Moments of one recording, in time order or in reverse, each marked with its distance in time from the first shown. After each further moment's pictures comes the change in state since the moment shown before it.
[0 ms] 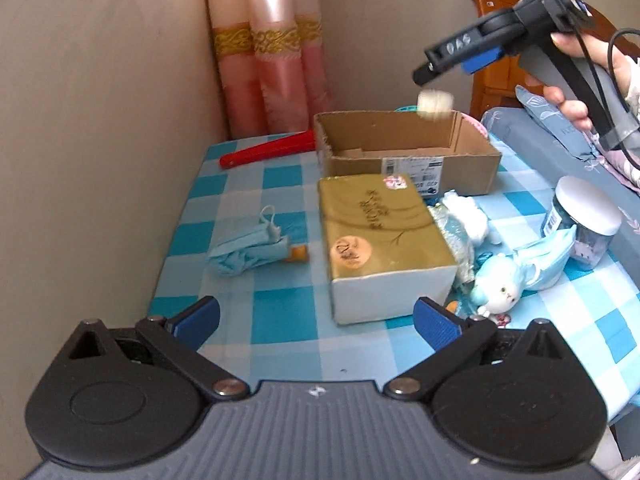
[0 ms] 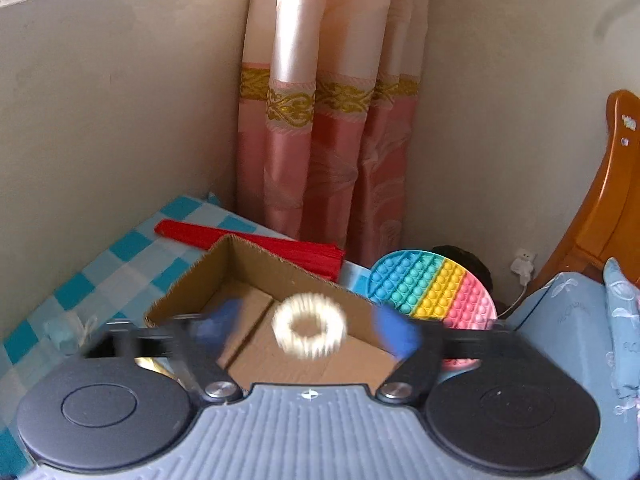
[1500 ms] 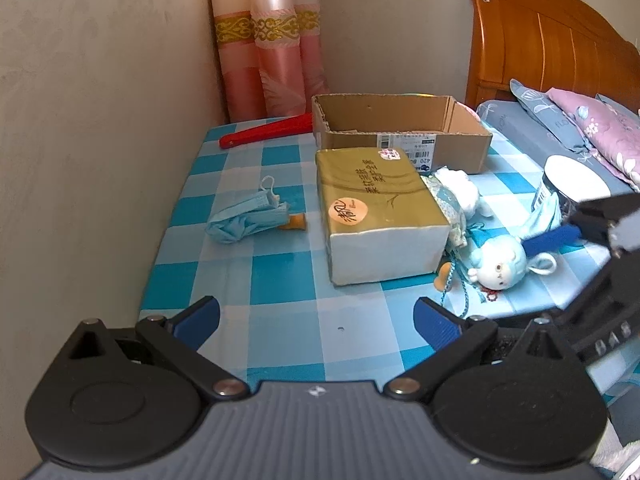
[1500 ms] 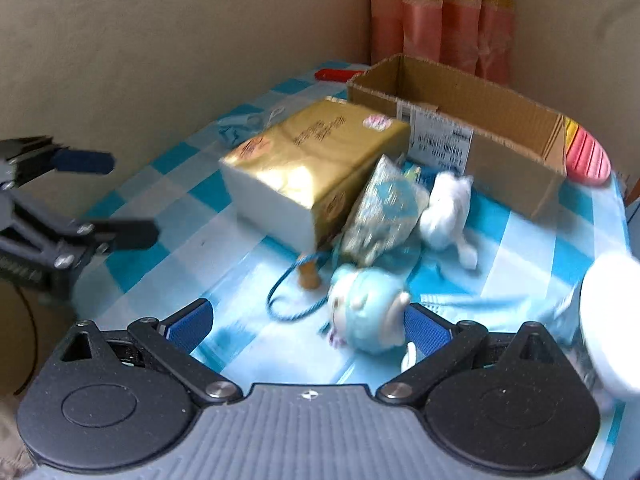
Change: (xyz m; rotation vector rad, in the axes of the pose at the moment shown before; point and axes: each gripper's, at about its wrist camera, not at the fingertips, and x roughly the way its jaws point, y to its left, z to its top) left arm -0.011 0.005 -0.028 -0.013 0.018 -0.017; right arm -0.070 0.091 -0.173 -0.017 0.208 0.302
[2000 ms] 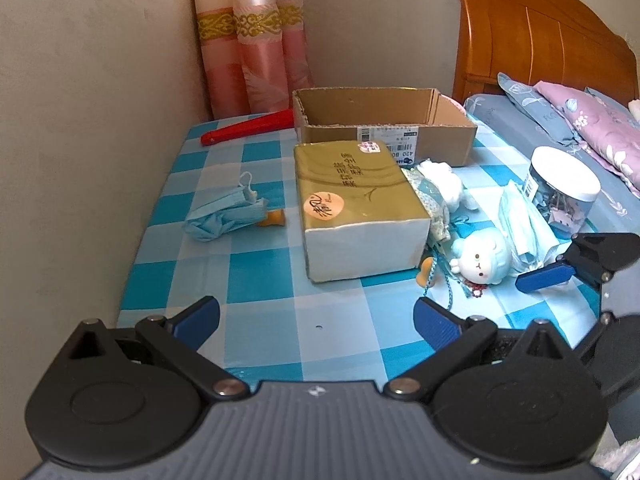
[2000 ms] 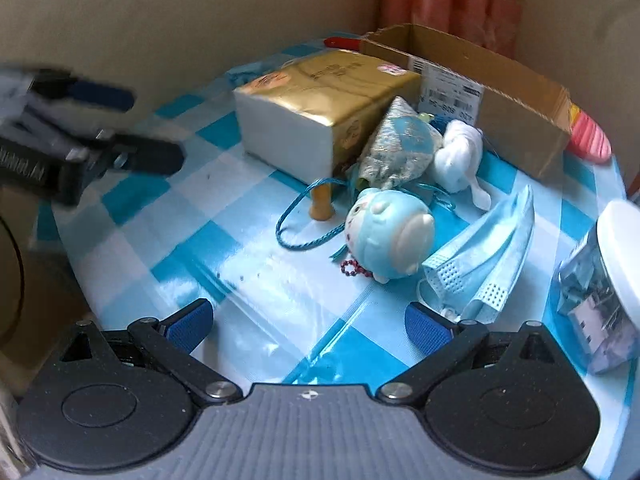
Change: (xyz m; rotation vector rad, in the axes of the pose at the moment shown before) left arm 0.005 -0.011 -0.001 0.019 0.009 -0.033; right arm 0.012 0.019 -0.039 -0.083 0.038 -0.056
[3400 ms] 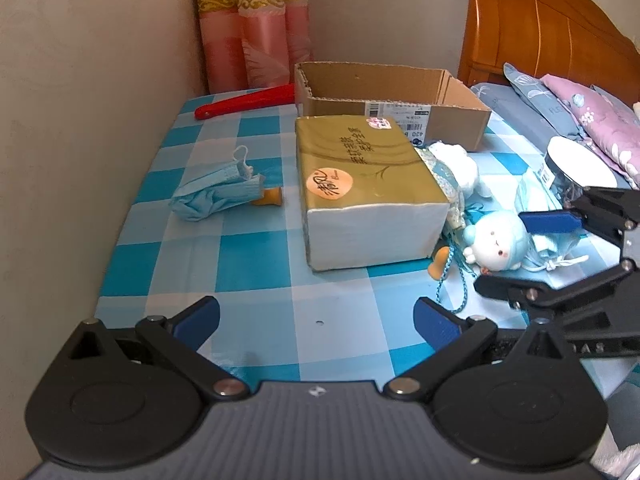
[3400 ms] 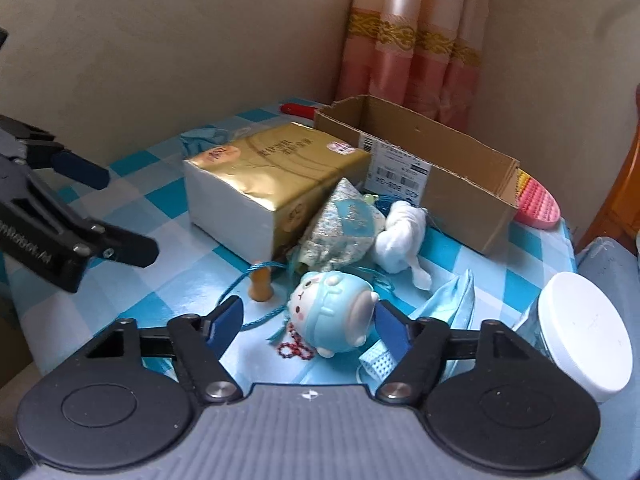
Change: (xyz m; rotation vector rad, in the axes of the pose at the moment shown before) left arm 0.030 0.006 -0.003 -0.036 0.055 -0.020; right arm -0.006 -0.012 0.015 -0.006 -0.198 -0.164
